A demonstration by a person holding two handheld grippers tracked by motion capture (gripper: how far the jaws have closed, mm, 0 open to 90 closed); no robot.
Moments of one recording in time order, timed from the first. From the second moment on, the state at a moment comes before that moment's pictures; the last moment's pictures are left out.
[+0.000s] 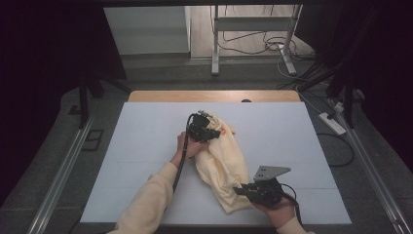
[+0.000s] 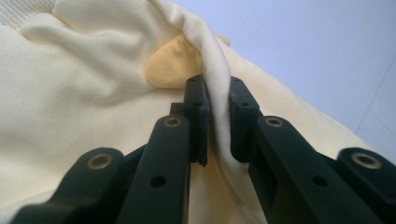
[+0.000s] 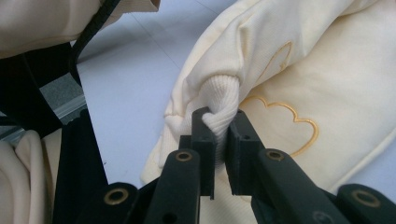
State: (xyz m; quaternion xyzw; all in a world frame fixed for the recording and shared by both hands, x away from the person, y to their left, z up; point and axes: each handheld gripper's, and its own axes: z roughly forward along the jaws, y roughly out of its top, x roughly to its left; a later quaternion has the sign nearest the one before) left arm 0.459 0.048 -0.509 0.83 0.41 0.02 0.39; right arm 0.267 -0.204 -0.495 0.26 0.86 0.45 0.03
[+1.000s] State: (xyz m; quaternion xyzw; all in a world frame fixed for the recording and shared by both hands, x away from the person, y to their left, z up) left arm 0.459 0.034 -0.516 0.83 0.41 0.02 0.38; right arm 0.266 -0.223 -0.505 0.28 0.87 0.42 0.04
